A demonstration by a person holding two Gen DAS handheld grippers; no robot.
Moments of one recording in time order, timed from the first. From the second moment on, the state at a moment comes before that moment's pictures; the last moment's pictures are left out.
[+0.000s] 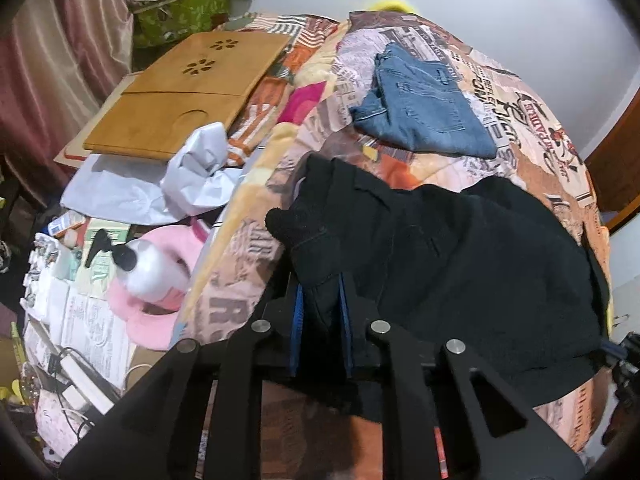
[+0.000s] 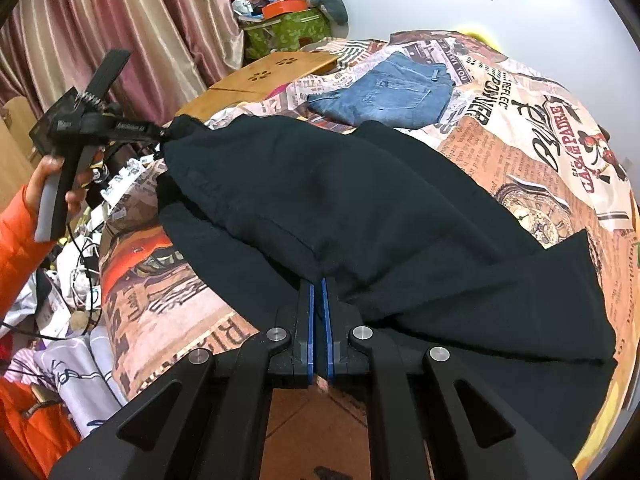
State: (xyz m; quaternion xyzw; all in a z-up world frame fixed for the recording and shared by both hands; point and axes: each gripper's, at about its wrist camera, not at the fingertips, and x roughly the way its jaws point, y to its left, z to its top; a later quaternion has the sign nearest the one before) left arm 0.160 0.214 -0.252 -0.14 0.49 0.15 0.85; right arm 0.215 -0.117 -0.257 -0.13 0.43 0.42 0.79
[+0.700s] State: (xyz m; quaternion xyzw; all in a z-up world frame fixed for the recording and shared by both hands) left arm 0.159 0.199 -0.247 -0.05 0.49 0.20 0.85; right arm 0.236 -0.184 -0.225 -0.06 0.42 0.33 0.84
